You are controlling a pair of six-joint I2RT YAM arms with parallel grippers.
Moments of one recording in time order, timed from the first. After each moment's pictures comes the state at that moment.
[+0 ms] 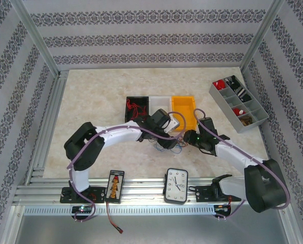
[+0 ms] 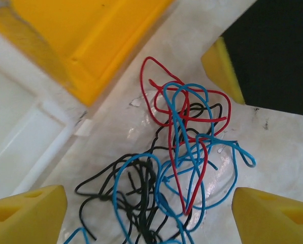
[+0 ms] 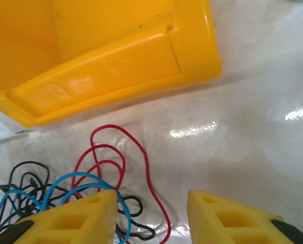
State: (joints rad) left arm -0.87 1.90 1.28 -0.32 0.17 -0.03; right arm 0.28 1.21 0.48 -0.25 -0.16 0.66
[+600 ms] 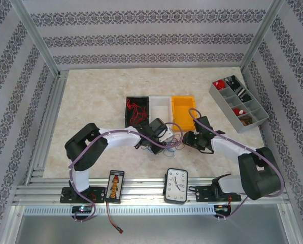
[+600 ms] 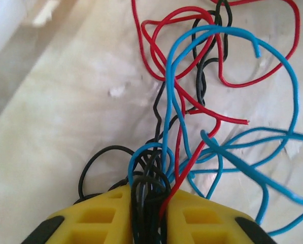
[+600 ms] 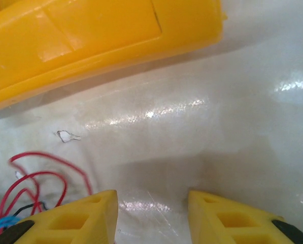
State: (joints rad) left arm -0.88 1.88 1.11 -0.32 0.14 0.02; right arm 0.31 1.34 0.54 -0.32 -0.15 0.65
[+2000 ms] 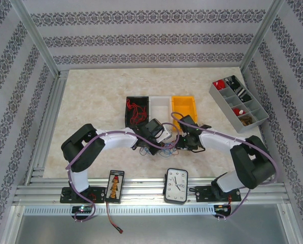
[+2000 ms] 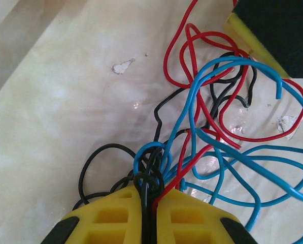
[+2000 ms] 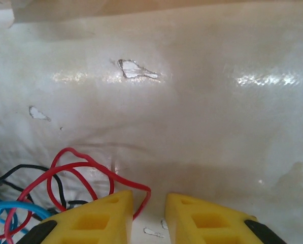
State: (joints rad) left arm -0.86 1.85 1.06 -0.28 0.16 0.00; right arm 0.51 1.48 0.70 -0.50 -0.07 0.57
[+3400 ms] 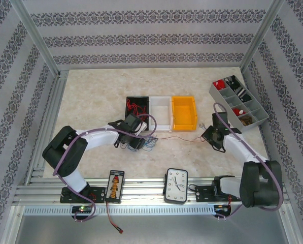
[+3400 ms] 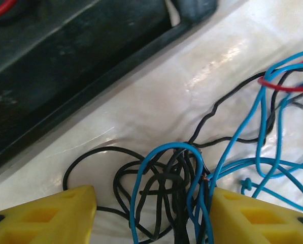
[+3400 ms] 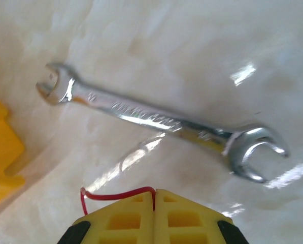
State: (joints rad) left arm -0.64 1.67 0.88 -0.36 0.03 -0.09; right arm 0.01 1.22 0.59 -0.52 0.02 0.78
